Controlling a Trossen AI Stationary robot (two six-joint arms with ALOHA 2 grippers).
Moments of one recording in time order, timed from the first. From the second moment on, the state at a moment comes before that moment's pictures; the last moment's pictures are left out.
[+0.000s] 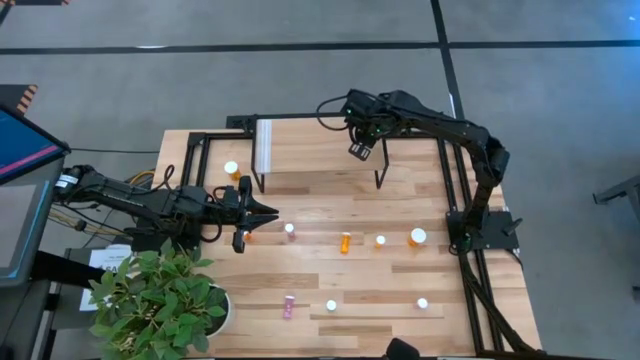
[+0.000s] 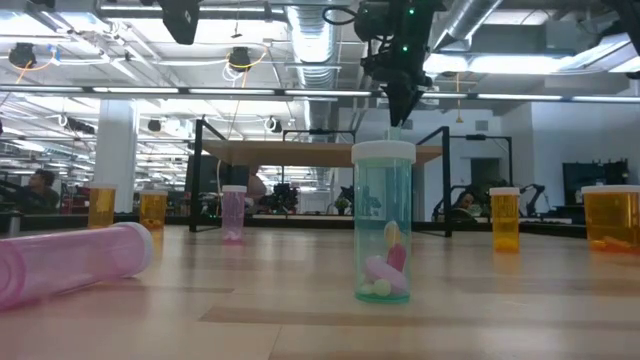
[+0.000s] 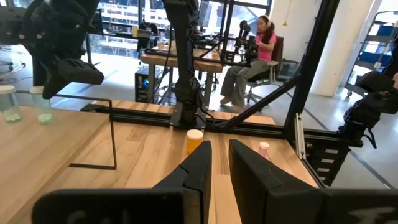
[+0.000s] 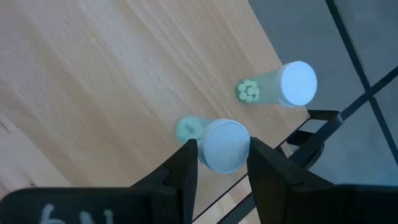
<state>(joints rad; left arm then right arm) -0.20 0.83 0.54 0.25 -0.20 -0.14 -0.49 1.82 1.82 -1.22 0.32 -0.01</state>
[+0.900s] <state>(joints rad) -0.20 0.83 0.54 0.25 -0.20 -0.14 -0.48 1.82 1.82 -1.22 0.32 -0.04</state>
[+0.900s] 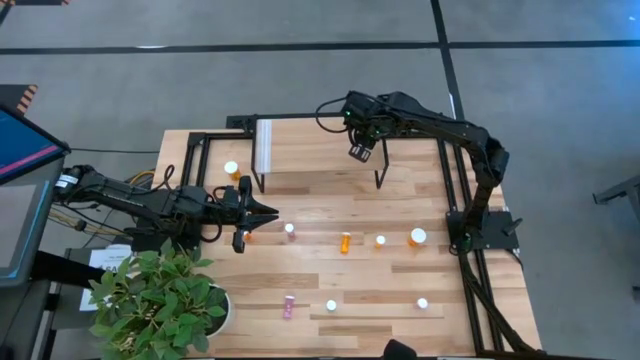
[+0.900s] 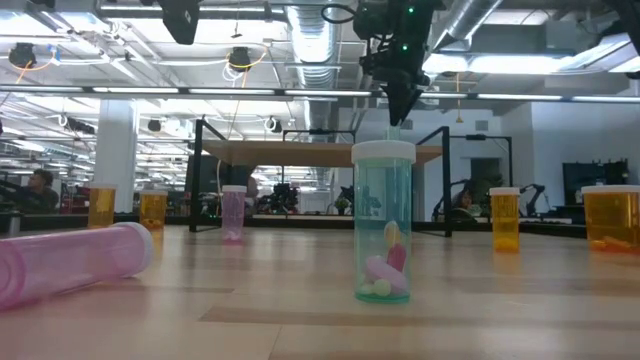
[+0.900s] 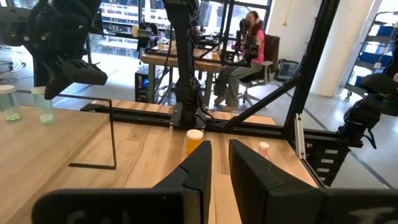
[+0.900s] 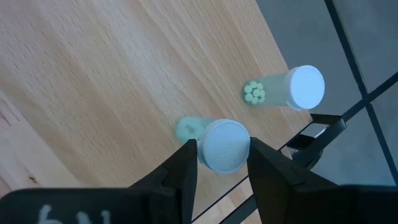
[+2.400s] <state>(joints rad) -0.20 0.83 0.54 0.25 -0.20 -0.14 -0.48 1.82 1.78 -1.19 0.32 -0.05</state>
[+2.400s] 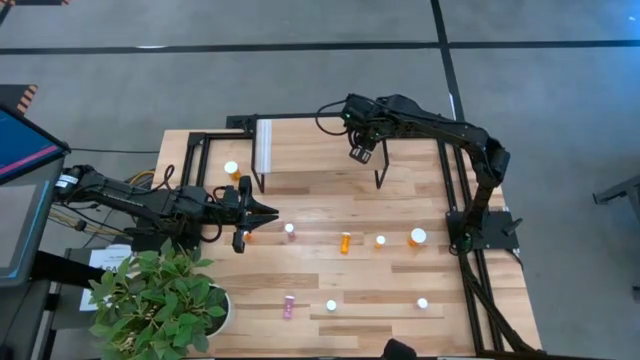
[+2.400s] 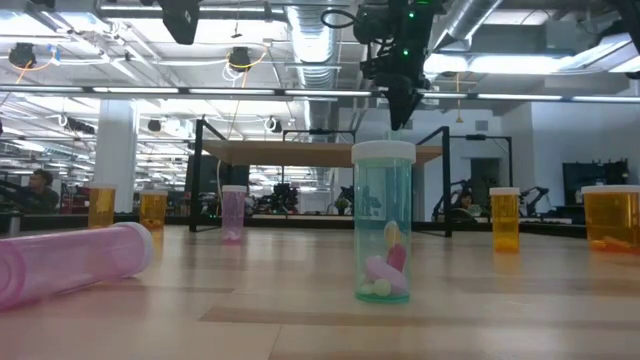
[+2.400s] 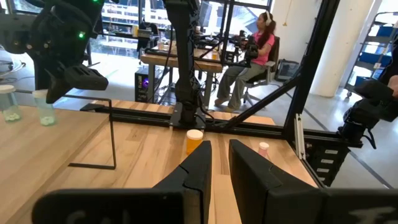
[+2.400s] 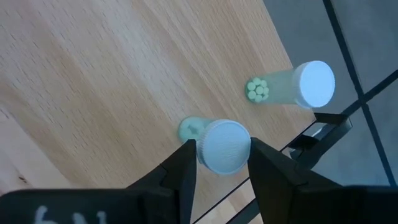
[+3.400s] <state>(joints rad) -0.20 0.83 0.54 0.25 -0.20 -0.14 -0.46 1.81 1.91 -1.38 0.32 0.00</state>
